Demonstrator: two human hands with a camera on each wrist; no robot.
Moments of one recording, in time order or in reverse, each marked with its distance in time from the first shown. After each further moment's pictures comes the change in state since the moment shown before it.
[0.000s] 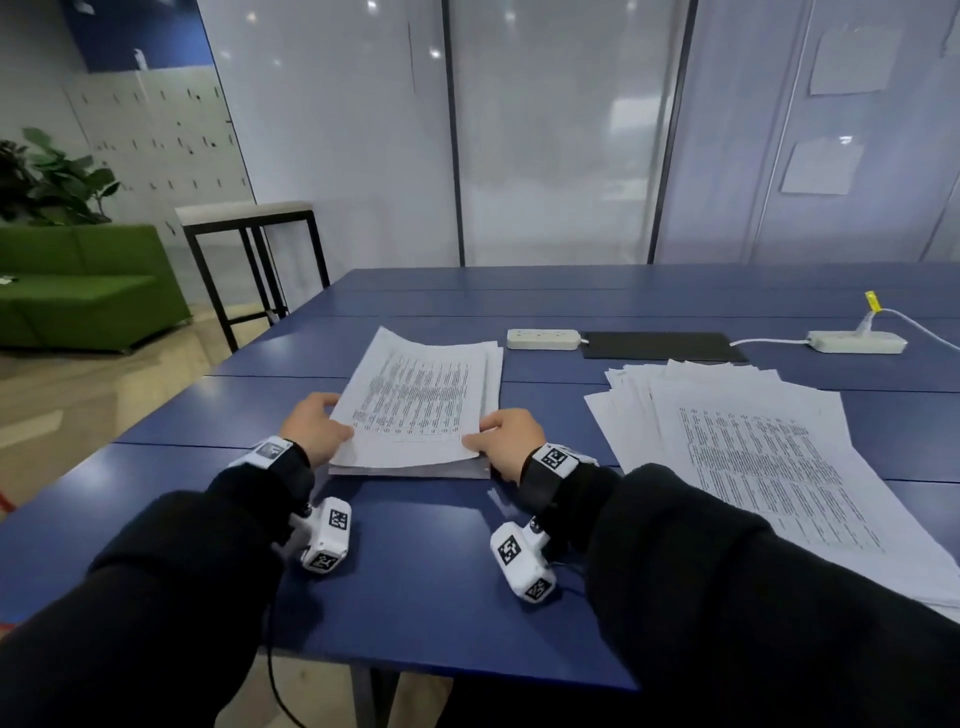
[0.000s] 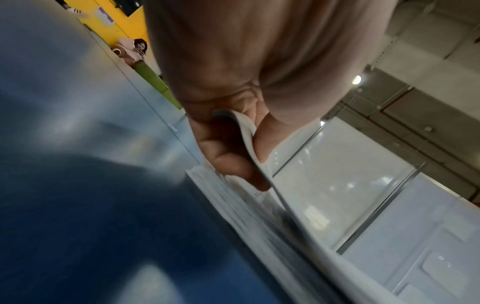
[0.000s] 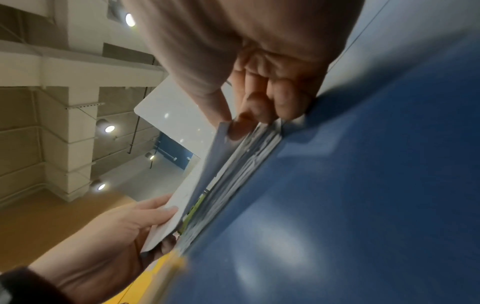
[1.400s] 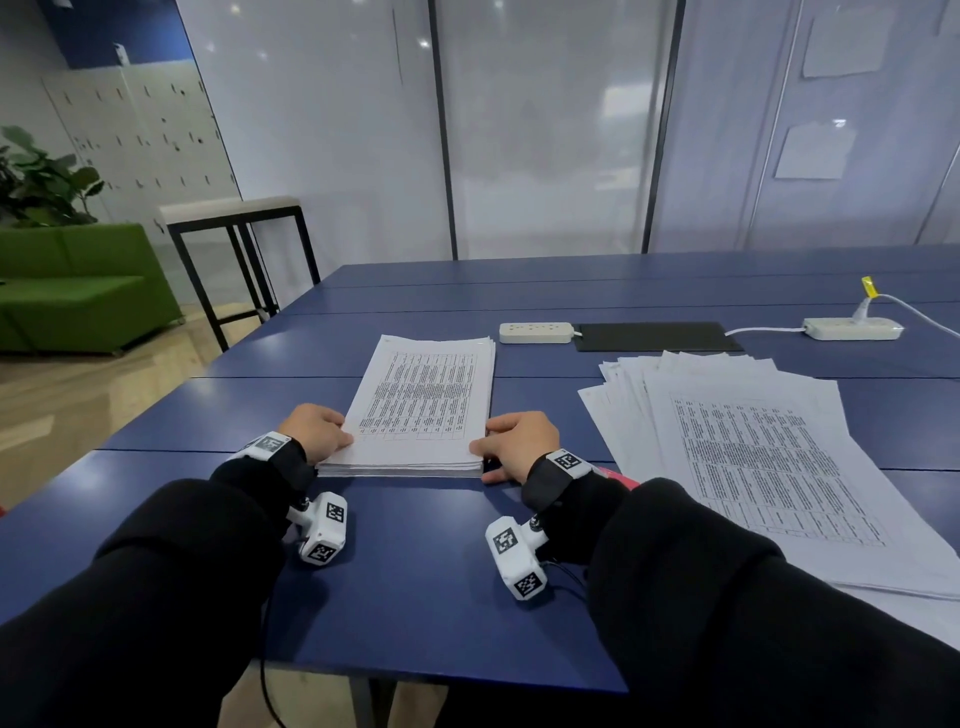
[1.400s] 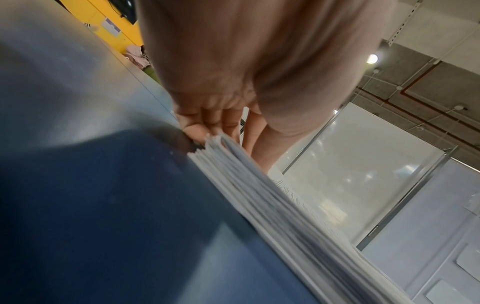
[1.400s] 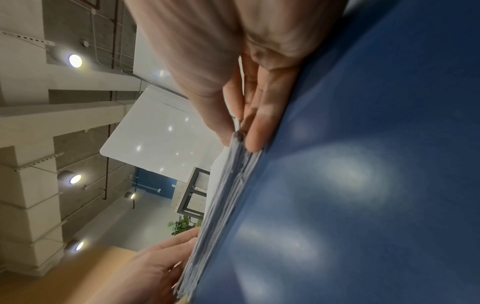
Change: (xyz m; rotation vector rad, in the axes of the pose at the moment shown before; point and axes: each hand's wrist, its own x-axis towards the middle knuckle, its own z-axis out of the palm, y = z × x) left_hand 0.020 -0.001 0.013 0.307 -0.136 -0.012; right_hand 0.005 0.019 -0.008 0.377 0.030 0.137
